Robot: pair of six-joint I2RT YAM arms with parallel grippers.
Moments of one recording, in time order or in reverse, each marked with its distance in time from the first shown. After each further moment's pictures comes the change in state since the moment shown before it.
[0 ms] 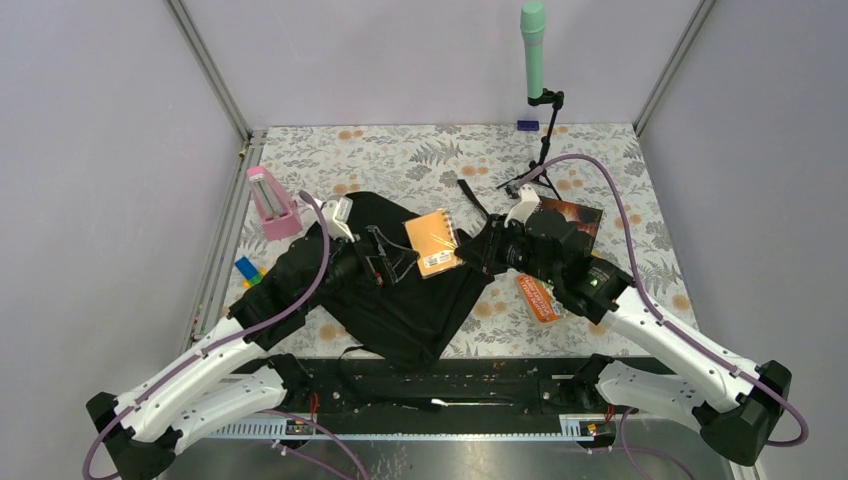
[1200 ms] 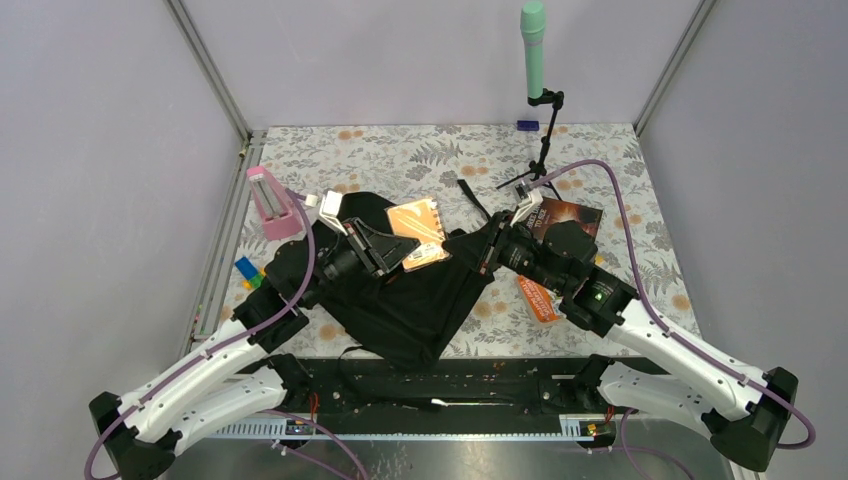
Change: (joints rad) left arm 0.000 -0.014 -0.068 0.349 0.149 -0.198; right arm 0.064 -0.075 -0.091 0.347 -0.052 0.079
